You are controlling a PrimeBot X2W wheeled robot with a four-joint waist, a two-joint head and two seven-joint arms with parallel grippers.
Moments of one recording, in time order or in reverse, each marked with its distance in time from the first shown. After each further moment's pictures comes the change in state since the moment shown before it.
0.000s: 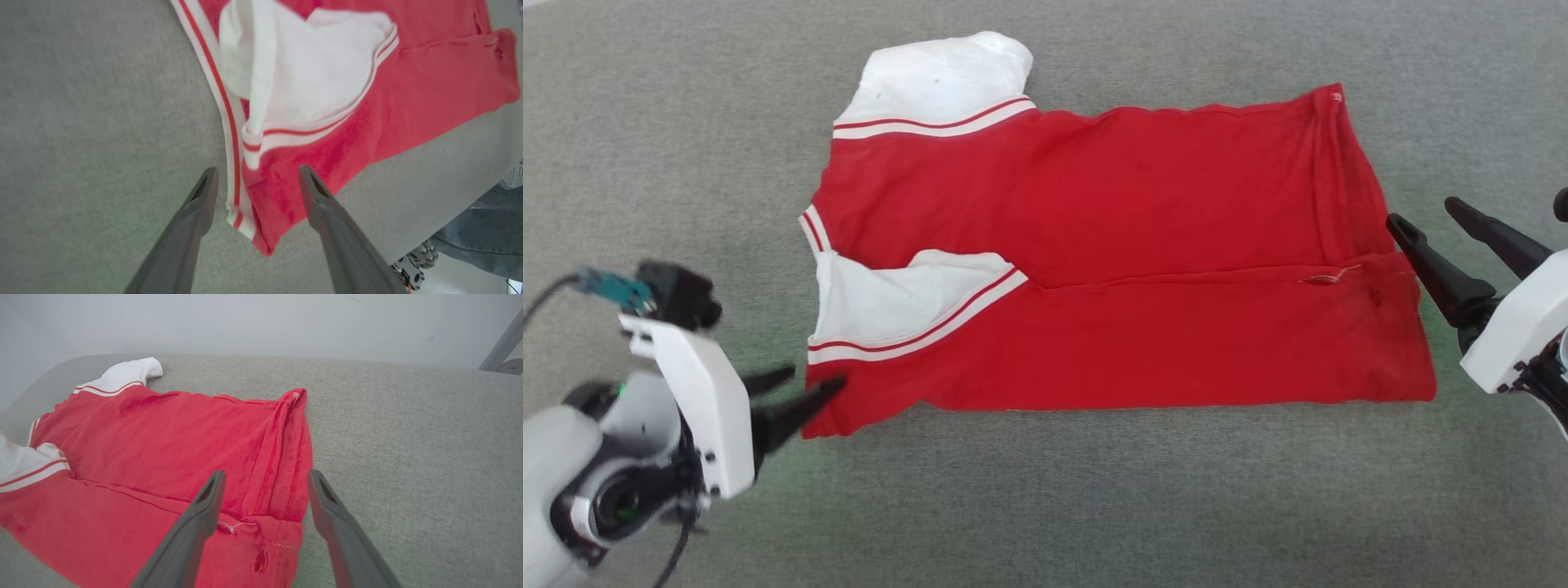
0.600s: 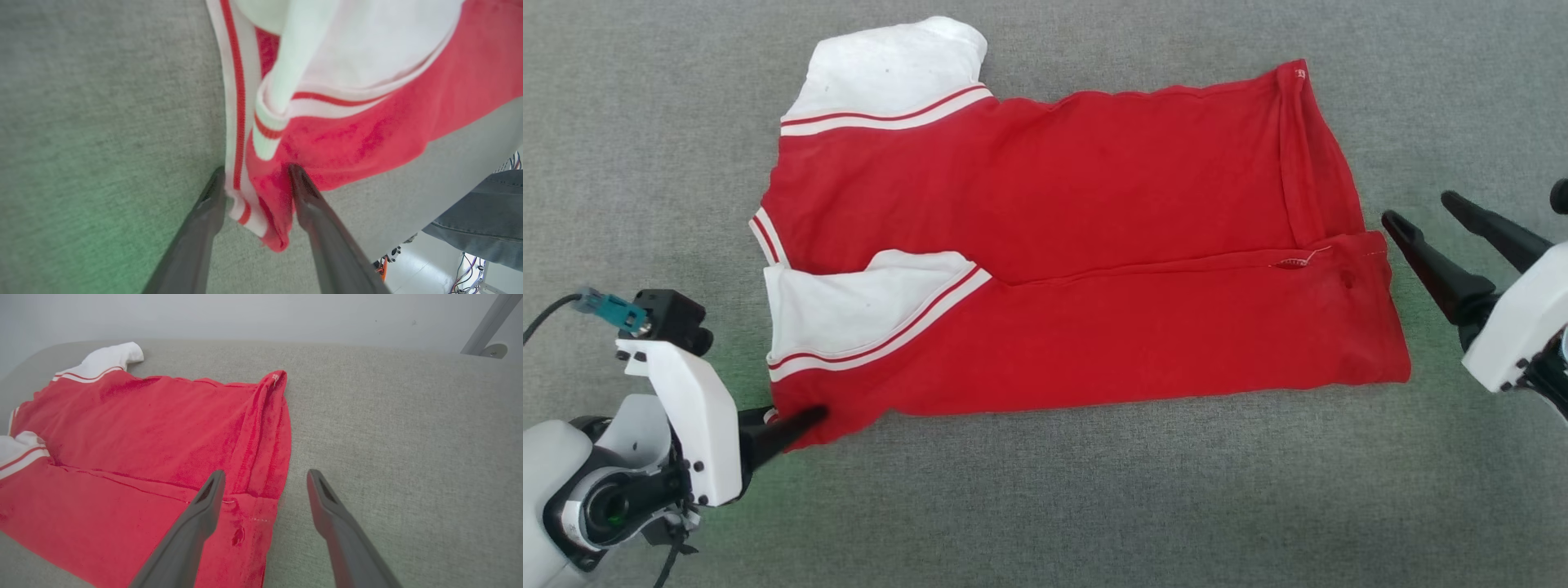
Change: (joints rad) left arm 0.046 -0.008 -0.023 0.057 -0.088 0.042 0.114; right arm -0.010 -0.005 -0.003 -0.046 -0.010 0.000 0.048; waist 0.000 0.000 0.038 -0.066
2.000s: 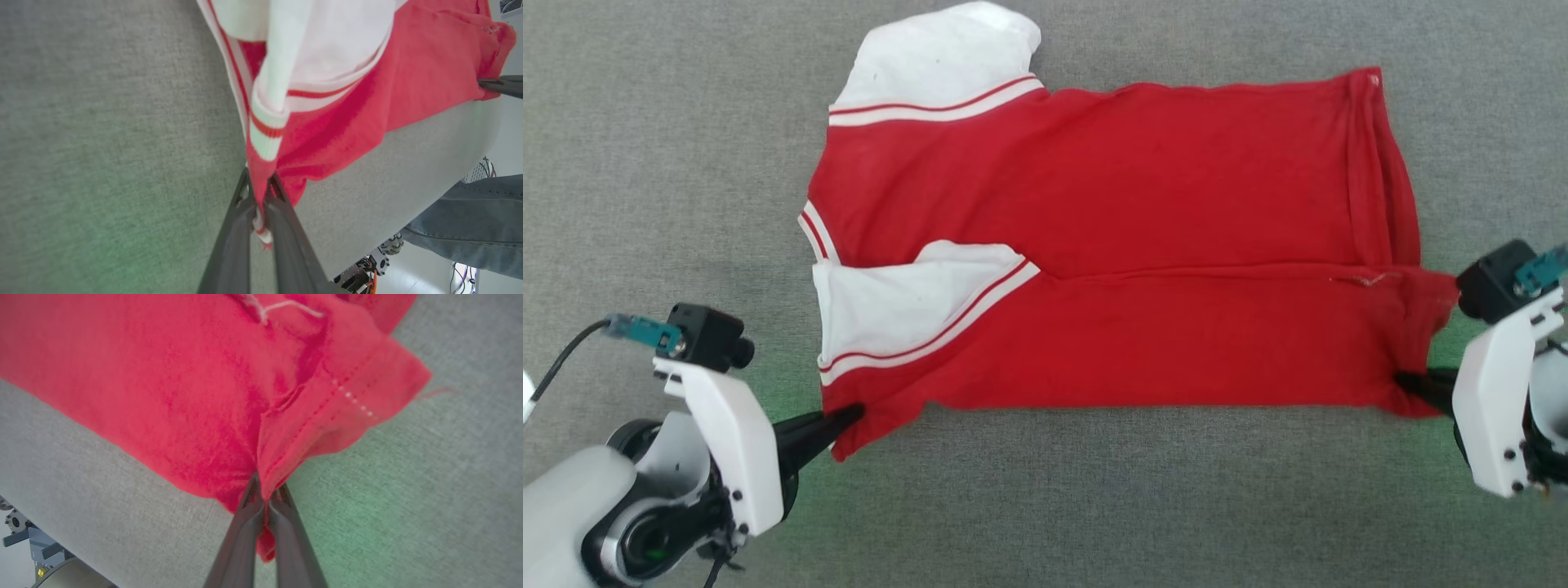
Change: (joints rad) left arm 0.050 -0.017 0.012 -0.109 0.028 -0.040 -0.124; right arm 0.097 -0.117 0.086 -0.139 0.007 0.000 0.545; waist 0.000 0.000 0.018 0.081
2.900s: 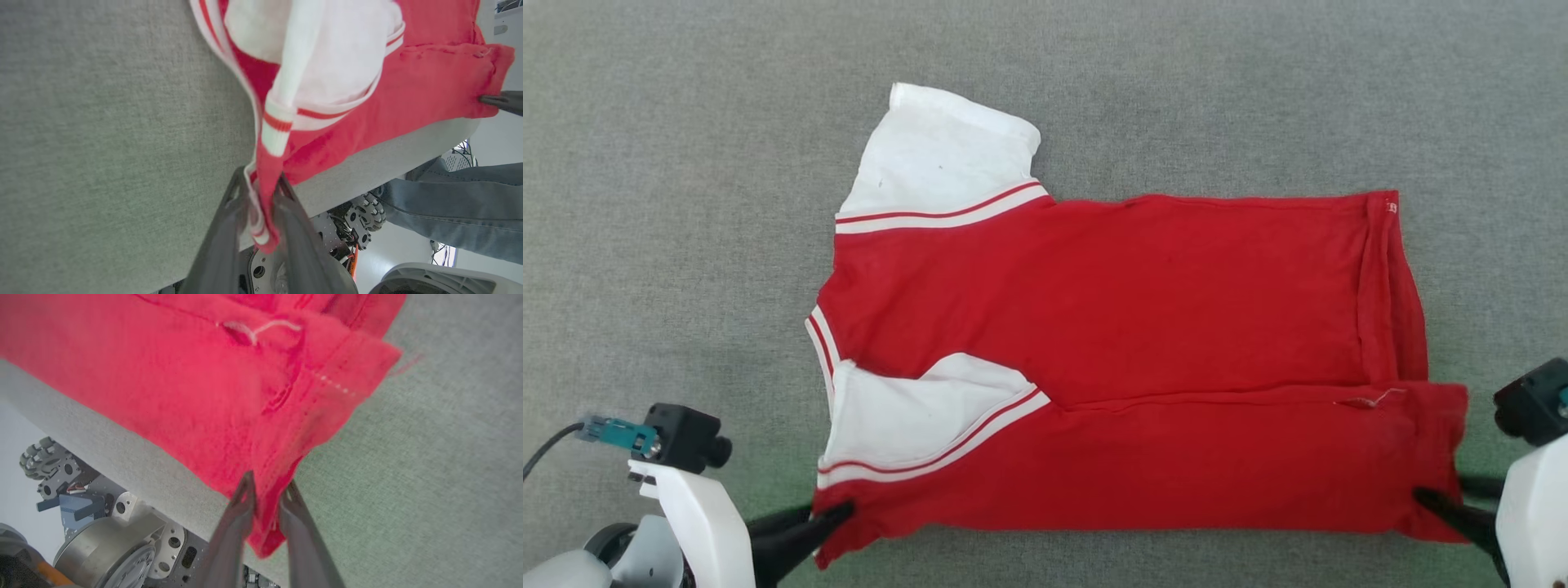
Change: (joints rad) left arm 0.209 0.146 -0.002 -0.189 -0.071 0.052 -0.087; right arm 0.389 0.001 -0.227 -0.279 0.000 0.000 0.078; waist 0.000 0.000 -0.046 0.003
